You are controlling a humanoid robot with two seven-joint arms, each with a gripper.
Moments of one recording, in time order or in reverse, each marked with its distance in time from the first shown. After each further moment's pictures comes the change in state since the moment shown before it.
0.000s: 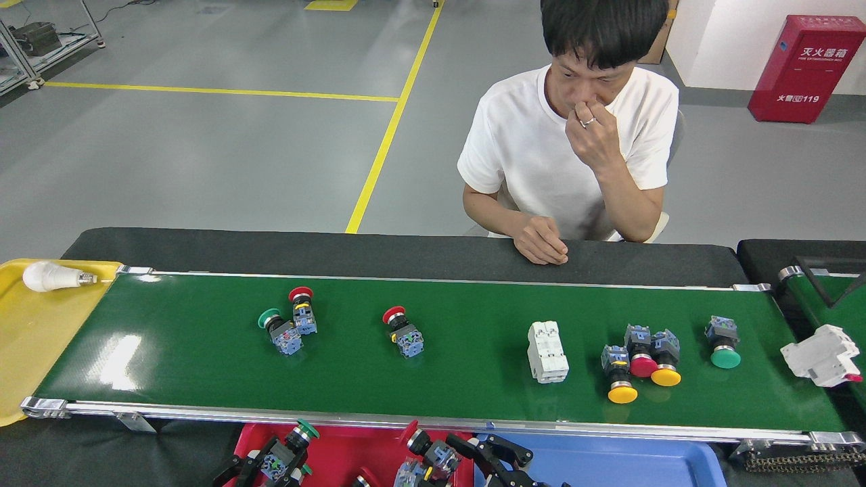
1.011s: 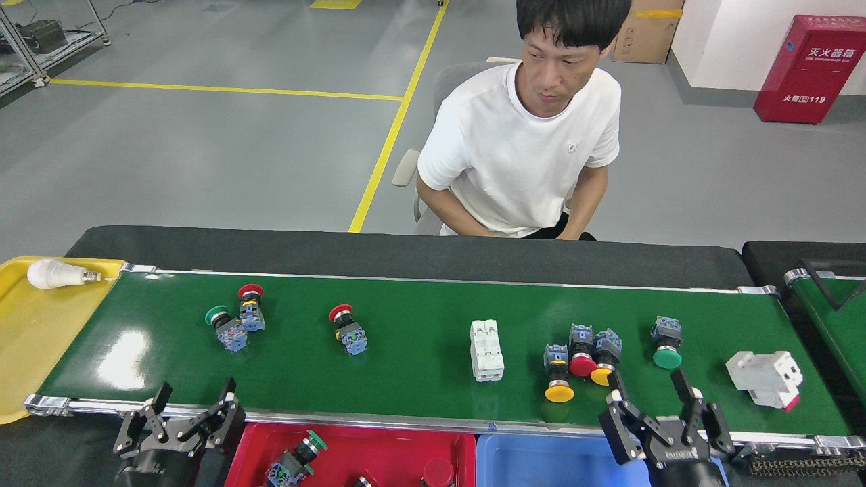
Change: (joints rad) left arm -0.403 -0.096 0.267 0.333 0.045 0.121 -0.099; right arm 0.270 0.072 -0.400 -0.175 0.159 0.550 -0.309
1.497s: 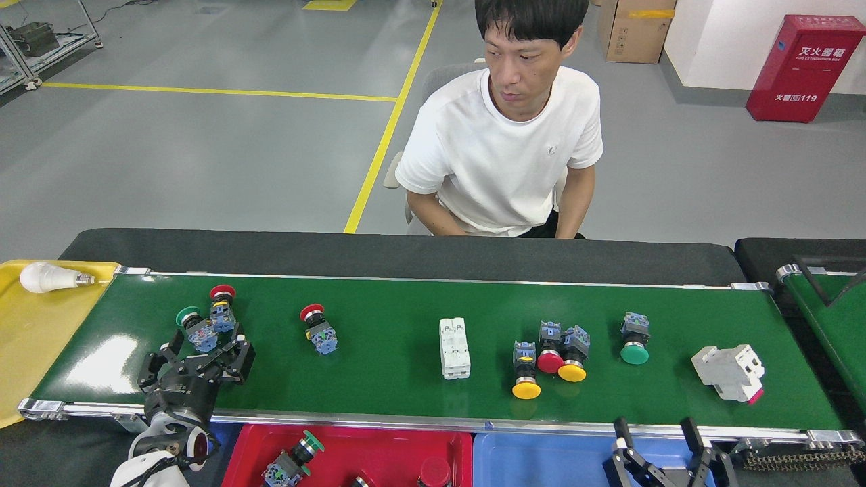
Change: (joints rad) left arm -0.322 0.060 -0.043 0.475 -0.095 0.110 0.070; right arm -0.165 0.022 0.122 0.065 0.077 0.036 0.114
